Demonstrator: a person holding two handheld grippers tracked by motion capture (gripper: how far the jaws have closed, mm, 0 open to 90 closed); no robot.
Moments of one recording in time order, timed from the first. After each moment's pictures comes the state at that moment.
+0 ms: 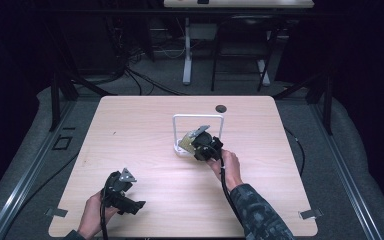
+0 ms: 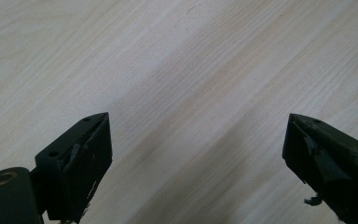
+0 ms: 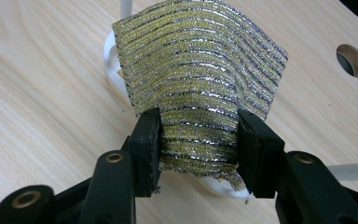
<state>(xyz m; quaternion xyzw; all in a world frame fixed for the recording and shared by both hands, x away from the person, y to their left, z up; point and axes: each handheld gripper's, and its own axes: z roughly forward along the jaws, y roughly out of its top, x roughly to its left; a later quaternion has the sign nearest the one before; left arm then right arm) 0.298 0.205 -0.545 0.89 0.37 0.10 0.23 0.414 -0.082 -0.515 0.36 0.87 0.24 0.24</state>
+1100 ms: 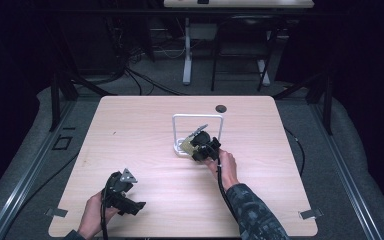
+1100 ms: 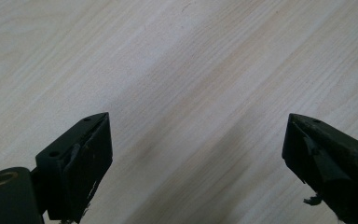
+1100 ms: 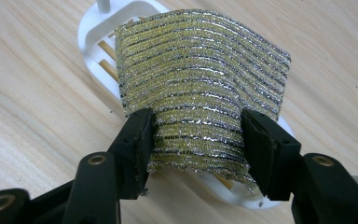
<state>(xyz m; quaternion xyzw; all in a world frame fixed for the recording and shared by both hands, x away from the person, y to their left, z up) 0.297 0.204 -0.546 0.90 0.36 0.09 0.23 0.429 -0.078 -0.535 0.40 0.86 0.22 0.22</state>
